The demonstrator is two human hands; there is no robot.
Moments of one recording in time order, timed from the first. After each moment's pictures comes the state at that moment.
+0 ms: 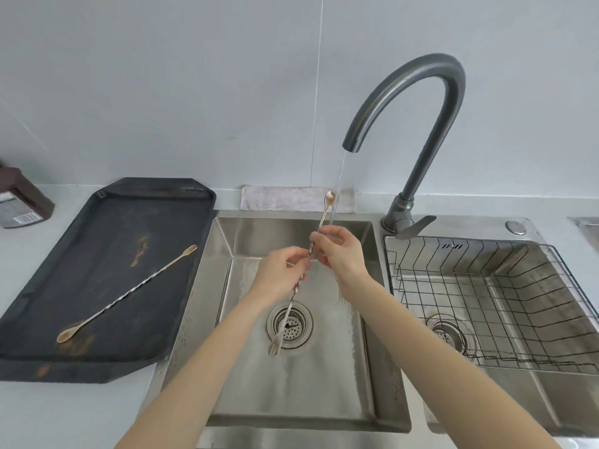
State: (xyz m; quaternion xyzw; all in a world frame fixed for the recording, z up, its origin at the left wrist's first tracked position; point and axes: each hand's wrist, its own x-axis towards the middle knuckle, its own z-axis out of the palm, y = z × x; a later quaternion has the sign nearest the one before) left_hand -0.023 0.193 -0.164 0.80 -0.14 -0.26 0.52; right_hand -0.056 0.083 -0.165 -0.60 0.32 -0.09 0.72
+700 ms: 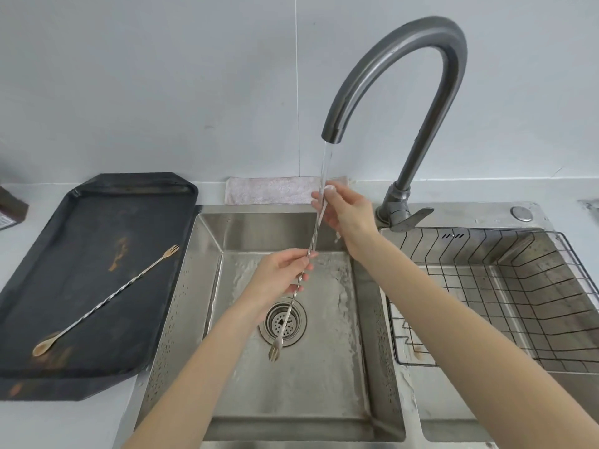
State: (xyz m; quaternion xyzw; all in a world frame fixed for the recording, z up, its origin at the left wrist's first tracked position) left_hand -0.024 0.171 -0.172 0.71 -0.06 -0.36 0.60; right_hand -0.018 0.024 -0.158 -0.58 0.29 -0.12 0.75
